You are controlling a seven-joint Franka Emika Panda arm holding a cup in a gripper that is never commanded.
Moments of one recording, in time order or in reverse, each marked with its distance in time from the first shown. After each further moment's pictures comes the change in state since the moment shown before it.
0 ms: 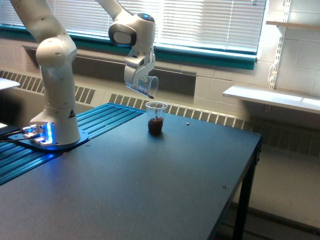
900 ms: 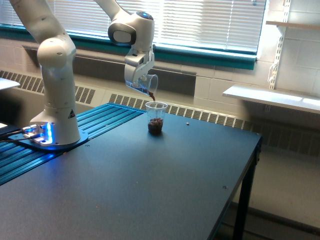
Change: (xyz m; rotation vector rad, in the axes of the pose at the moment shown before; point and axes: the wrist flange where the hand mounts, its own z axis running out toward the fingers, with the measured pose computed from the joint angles) arm -0.012 -0.001 0.000 0.008 0.019 -0.021
